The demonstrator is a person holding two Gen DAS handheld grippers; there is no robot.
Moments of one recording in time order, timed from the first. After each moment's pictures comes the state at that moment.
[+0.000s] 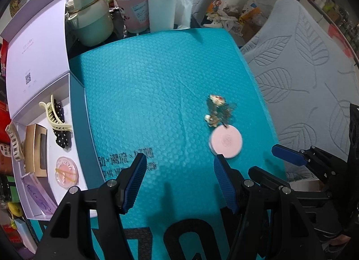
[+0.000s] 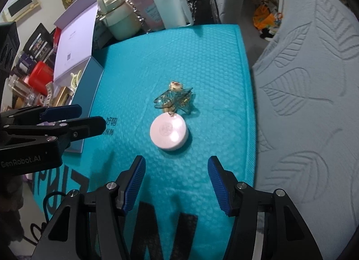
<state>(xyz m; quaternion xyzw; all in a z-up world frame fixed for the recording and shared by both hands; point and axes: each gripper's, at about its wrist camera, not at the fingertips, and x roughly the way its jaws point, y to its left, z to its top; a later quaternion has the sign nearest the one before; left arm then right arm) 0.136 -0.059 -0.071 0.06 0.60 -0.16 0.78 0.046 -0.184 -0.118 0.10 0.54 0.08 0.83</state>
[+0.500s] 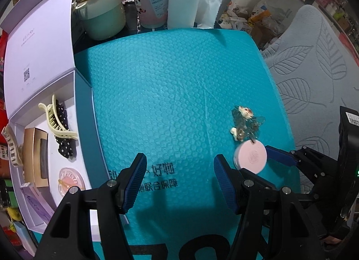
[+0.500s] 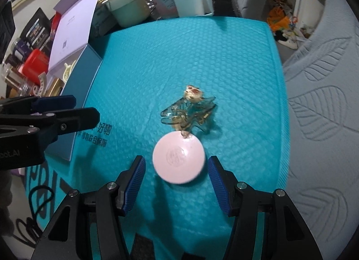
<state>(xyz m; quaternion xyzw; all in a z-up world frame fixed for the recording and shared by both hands) 0.167 -0.040 -0.093 0.05 0.61 -0.15 0.78 0.087 -0.161 -0.154 0.06 0.55 0.11 0.82</state>
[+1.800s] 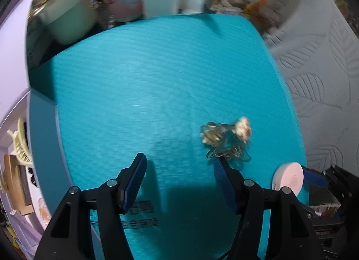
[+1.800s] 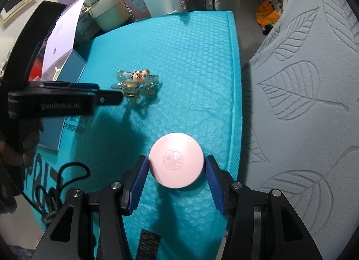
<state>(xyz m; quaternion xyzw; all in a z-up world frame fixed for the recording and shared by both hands) 0.212 -0.079 -0.141 0.06 0.62 -0.15 0.76 0.066 -0.215 -0.155 0.08 0.56 0.09 0.82</state>
